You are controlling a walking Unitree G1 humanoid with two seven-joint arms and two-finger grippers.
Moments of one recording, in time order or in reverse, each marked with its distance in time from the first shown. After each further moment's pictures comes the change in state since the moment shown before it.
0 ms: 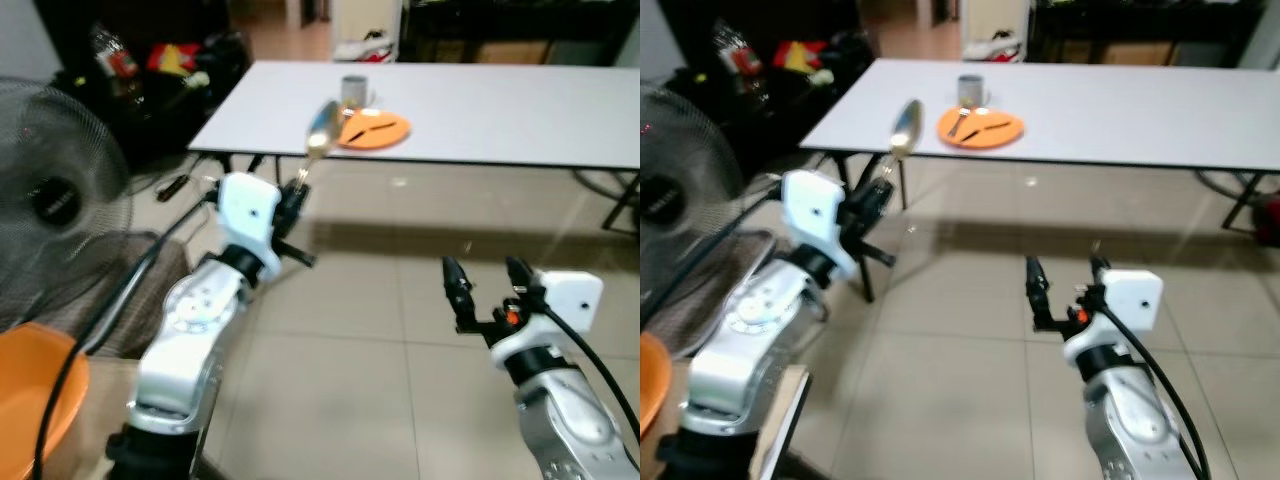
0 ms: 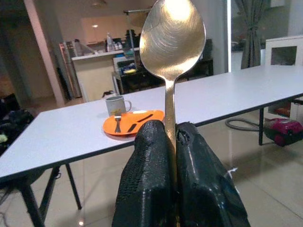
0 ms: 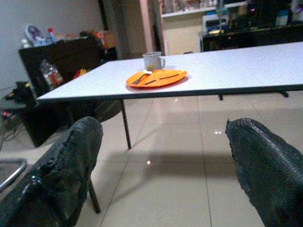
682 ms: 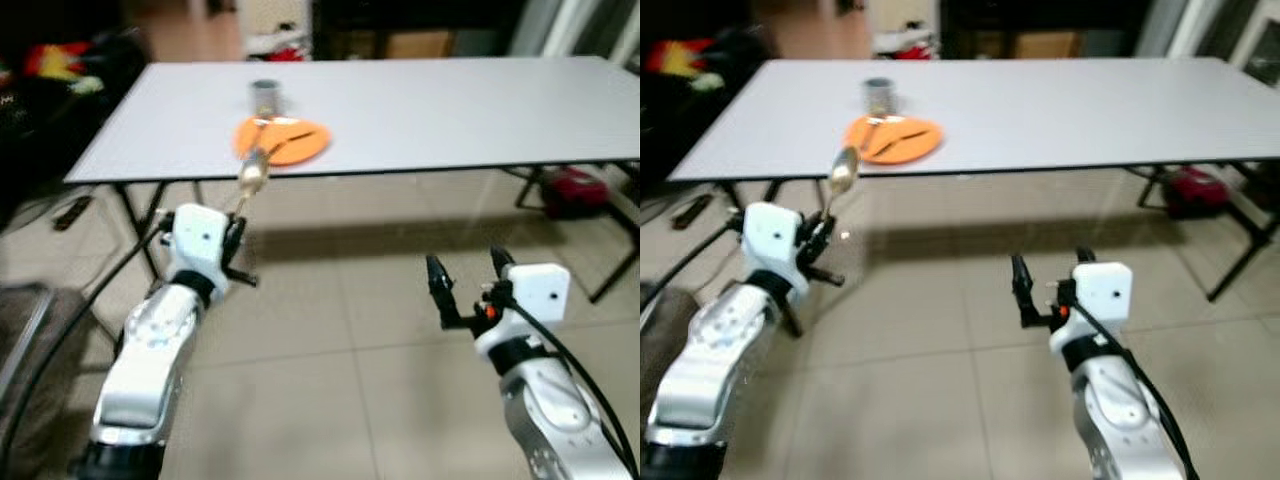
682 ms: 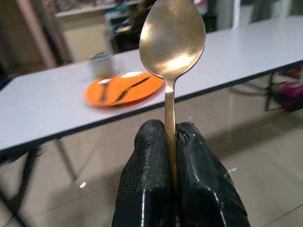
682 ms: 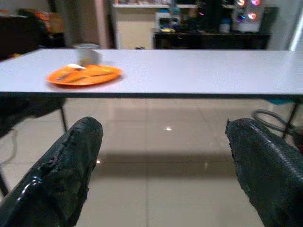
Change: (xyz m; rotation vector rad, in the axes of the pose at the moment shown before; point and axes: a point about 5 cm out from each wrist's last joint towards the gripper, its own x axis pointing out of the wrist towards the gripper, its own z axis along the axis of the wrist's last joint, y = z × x) left arm -0.020 0.028 -0.044 0.037 0.194 0.137; right arm 0.008 -0.007 -0.007 -0.138 0.032 -0.014
